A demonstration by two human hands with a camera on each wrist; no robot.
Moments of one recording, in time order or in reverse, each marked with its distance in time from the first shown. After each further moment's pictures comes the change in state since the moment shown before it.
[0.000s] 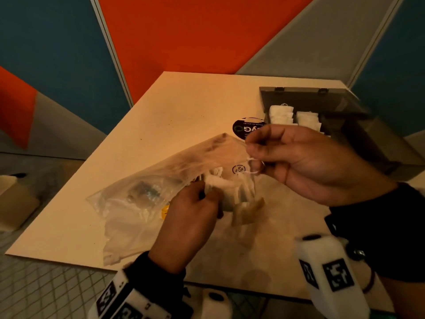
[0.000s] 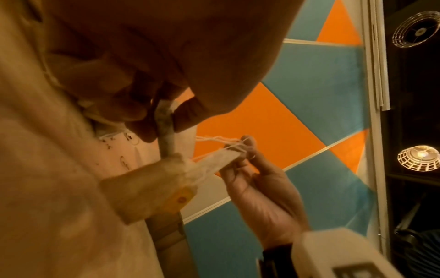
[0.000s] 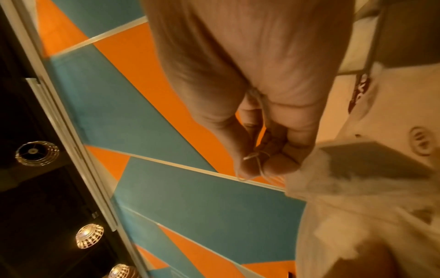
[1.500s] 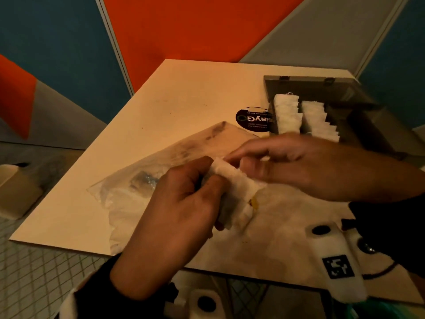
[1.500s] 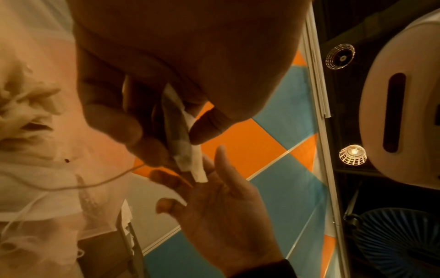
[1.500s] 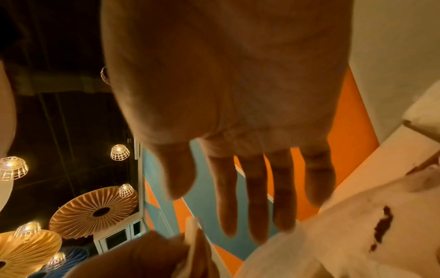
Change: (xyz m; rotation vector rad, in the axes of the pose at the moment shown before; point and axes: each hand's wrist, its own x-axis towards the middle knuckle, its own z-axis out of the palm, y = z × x) left_hand -0.039 0.042 -0.029 -0.045 -0.114 0.233; right_hand -0.014 -0.004 0.007 -1.005 -0.374 -0.149
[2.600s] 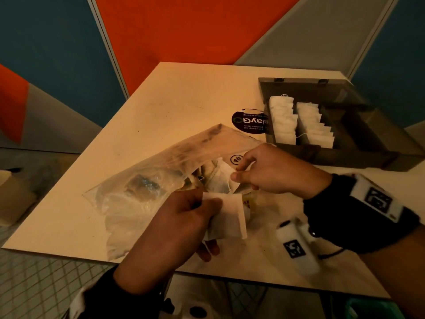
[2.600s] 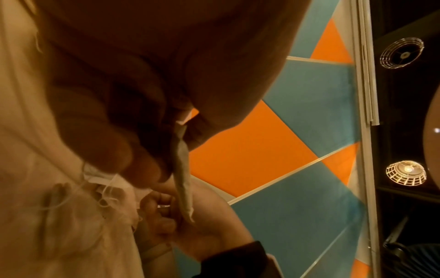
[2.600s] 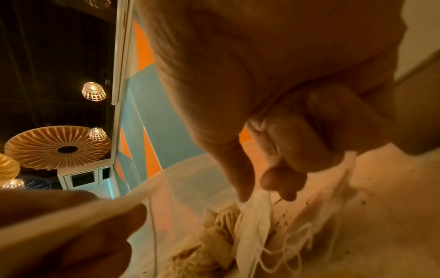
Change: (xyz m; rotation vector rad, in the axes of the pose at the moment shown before) left_hand 0.004 -0.031 0.004 -0.140 -0.084 -0.400; right_hand 0.054 0.056 0.025 -0.104 0.267 0.454
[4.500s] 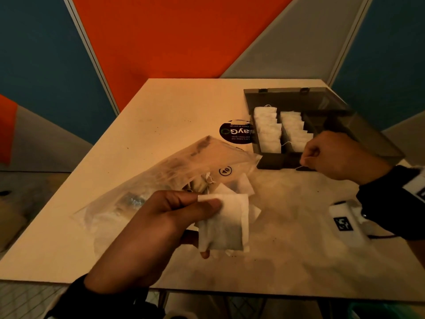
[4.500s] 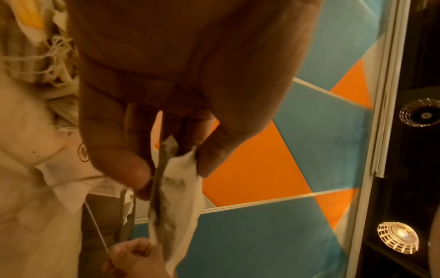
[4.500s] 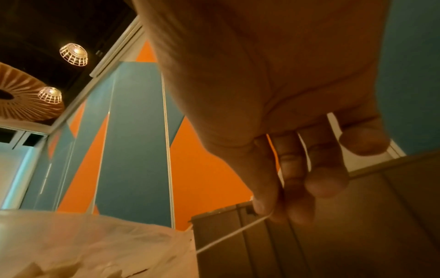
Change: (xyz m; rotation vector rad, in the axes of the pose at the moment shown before) left_hand -0.005 0.025 -0.006 -0.154 -0.219 0.155; right_hand -0.013 0.087 -0.081 -0.264 0.308 0.190
